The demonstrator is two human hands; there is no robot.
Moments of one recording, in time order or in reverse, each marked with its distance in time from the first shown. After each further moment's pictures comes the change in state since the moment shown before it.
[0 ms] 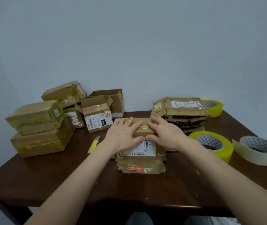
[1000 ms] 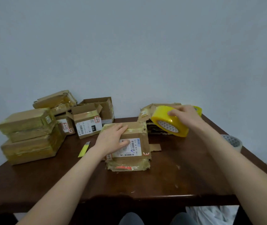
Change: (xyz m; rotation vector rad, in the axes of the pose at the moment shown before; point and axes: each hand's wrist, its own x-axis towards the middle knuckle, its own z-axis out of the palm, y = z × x) left_hand -0.009 0.004 0.005 -0.051 0.168 0.029; right_hand -0.064 0.054 -0.071 0.700 0.423 0.373
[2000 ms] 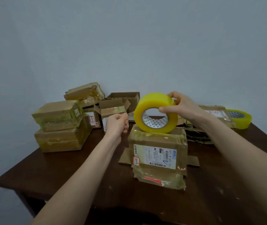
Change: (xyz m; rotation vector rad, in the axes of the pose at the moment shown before) left_hand 0.018 -0.054 -0.021 -1.483 0.448 -0.777; right_hand 0.082 -0.053 0.090 0.220 -0.386 -0.233
